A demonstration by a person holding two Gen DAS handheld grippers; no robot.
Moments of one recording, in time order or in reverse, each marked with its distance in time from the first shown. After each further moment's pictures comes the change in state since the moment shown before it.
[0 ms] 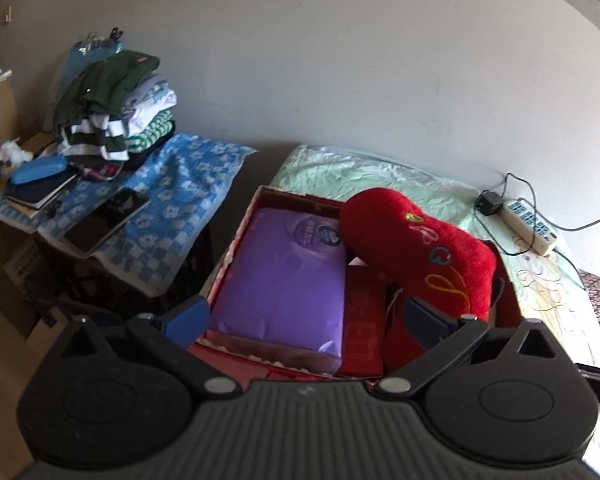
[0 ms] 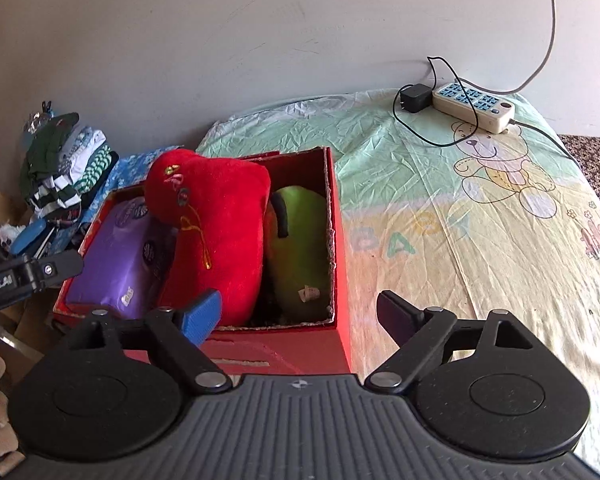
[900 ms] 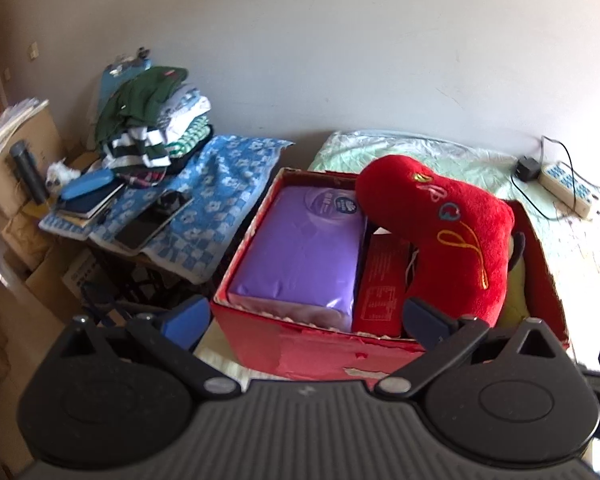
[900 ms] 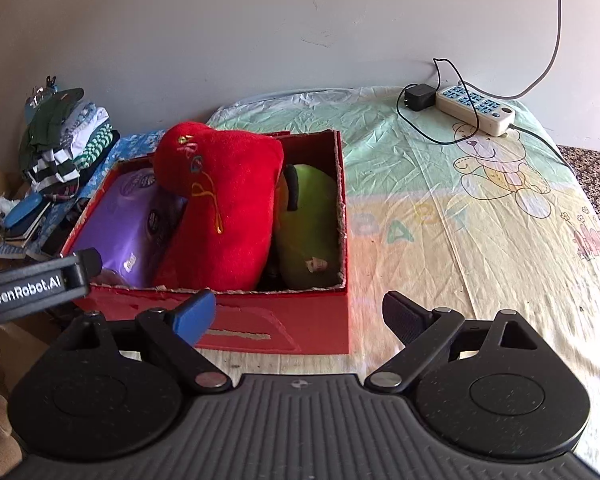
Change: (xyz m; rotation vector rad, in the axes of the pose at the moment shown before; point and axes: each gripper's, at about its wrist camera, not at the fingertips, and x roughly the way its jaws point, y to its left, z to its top) left arm -0.026 -0.037 -0.033 0.127 0.021 0.160; right arm -0.004 0.022 -0.017 -0.023 -0.003 -0.039
